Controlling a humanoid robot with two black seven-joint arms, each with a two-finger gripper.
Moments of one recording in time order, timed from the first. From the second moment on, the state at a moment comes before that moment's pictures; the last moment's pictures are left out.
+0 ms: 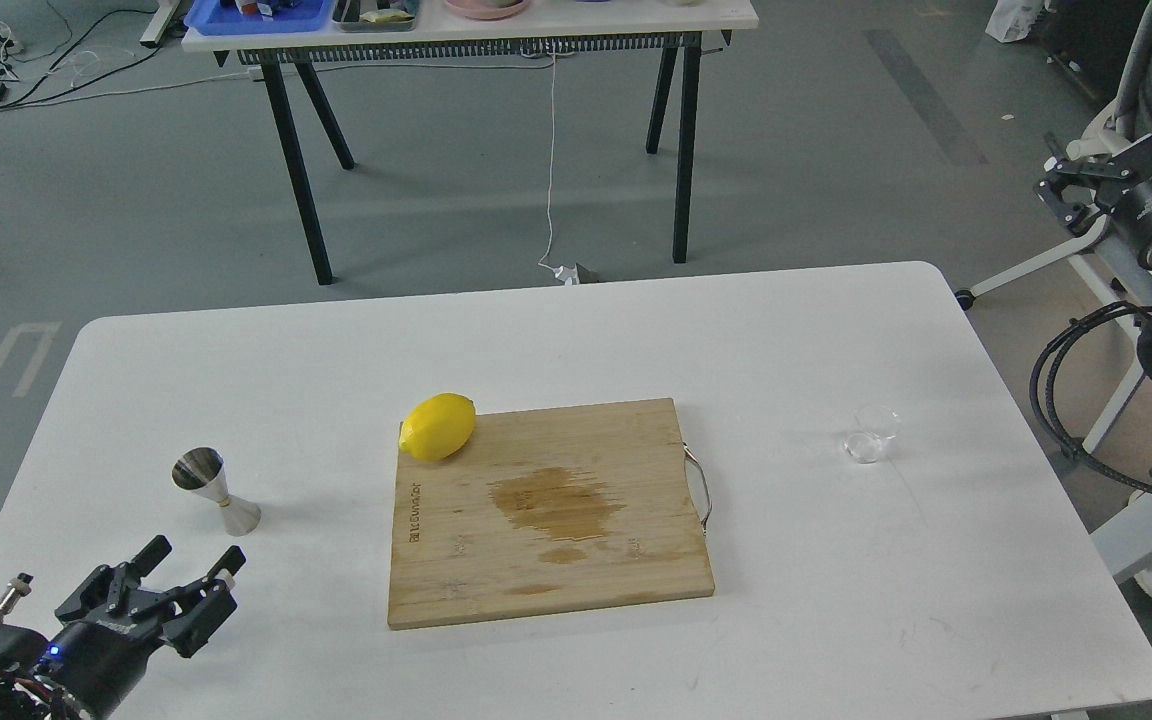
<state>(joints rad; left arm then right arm) -0.05 0.50 -0.85 -0.84 1.94 0.49 -0.49 0.74 -0.54 1.14 0.48 0.06 0.49 0.05</state>
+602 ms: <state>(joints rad) -0.22 0.43 -0.77 -0.67 1.94 0.49 -0.49 0.74 -0.57 1.14 0.48 0.06 0.49 0.05</state>
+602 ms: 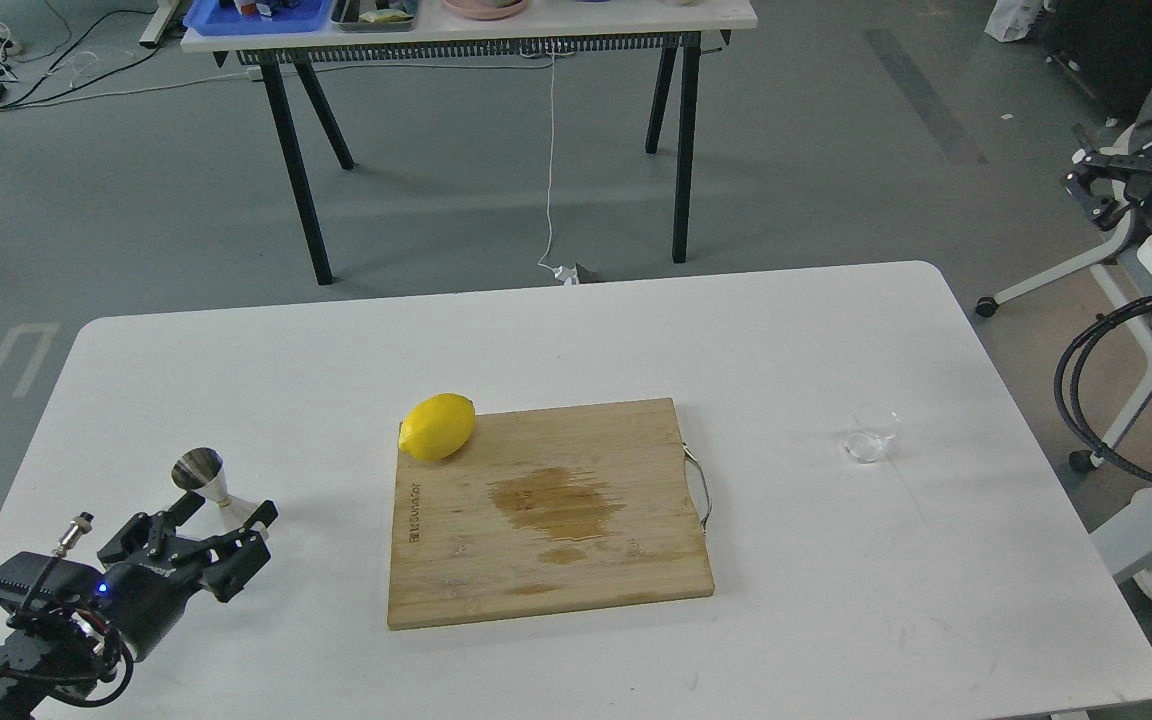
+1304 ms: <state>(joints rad) -0.35 0.30 -0.76 -0.43 1.94 0.49 -0.49 0.73 -0.60 1.14 0.48 0.06 0.49 0.05</state>
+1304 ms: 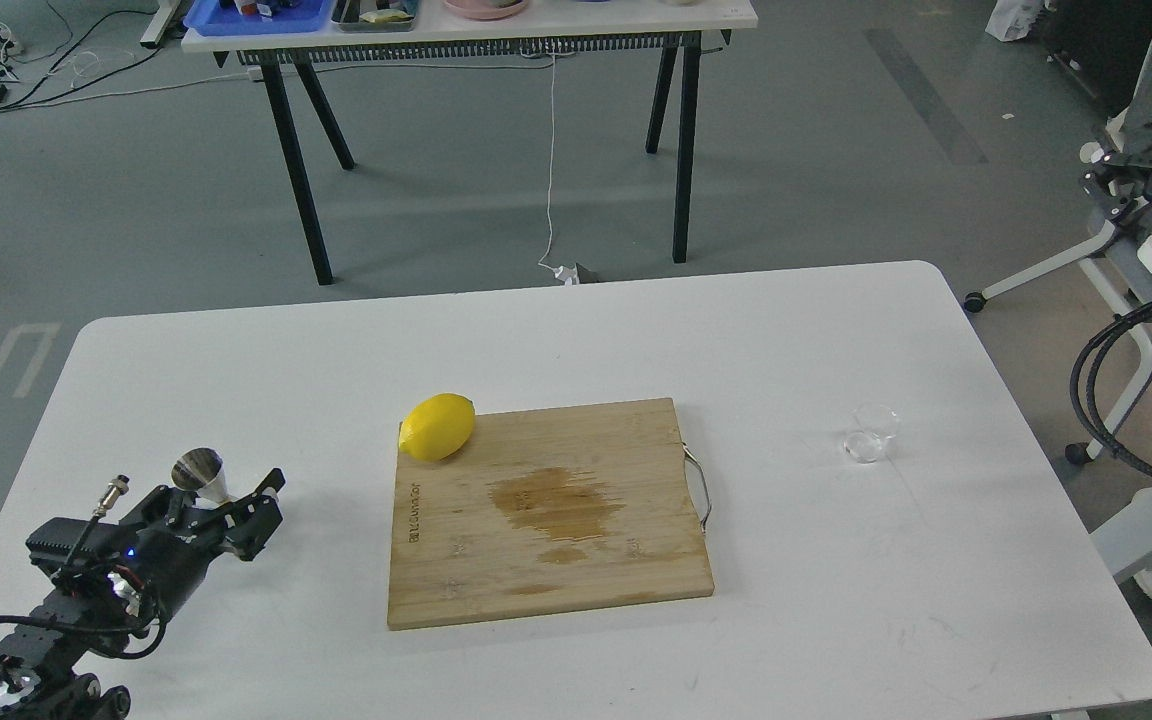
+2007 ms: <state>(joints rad) -0.39 0.33 -0.77 -0.52 1.90 0.49 -0.49 0.74 -0.60 1.15 0.48 0.06 0.49 0.04</state>
